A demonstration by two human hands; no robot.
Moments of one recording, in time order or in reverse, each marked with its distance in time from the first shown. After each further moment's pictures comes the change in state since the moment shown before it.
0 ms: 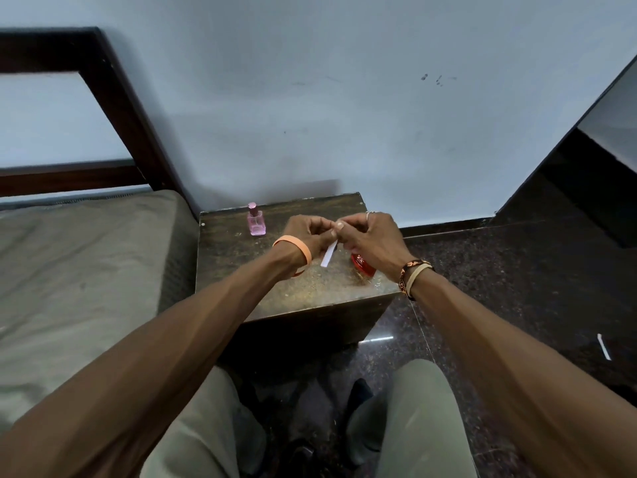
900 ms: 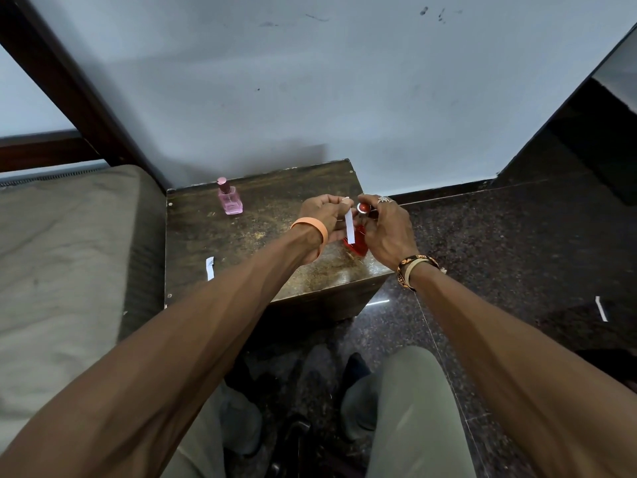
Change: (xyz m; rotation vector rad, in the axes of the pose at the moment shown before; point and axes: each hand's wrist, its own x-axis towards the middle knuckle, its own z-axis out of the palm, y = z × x) left_hand 0.056 -0.021 0.064 -0.404 0.050 -0.340; right_hand 0.028 0.087 -0.005 -0.412 0.196 0.018
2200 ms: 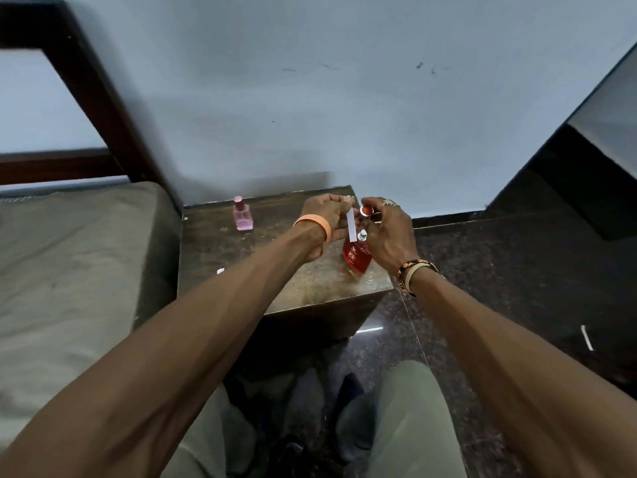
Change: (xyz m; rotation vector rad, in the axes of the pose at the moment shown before) left_hand -0.032 0.044 -0.004 -0.037 -0.015 0.063; right_hand -0.002 -0.041 -0.025 0.082 0.084 -0.022
